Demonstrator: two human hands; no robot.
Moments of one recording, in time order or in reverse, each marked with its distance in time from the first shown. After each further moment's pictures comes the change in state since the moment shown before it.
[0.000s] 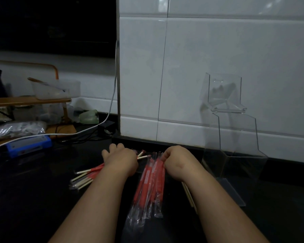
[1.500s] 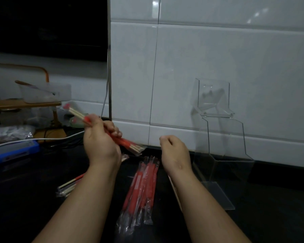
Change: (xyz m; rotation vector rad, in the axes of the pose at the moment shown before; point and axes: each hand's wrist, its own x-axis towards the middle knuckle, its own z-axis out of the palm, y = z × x) left_hand -0.012 0.009 -0.044 -2.388 0.692 0.165; right_hand 0.003 -0.002 -0.003 0.636 0.448 -0.065
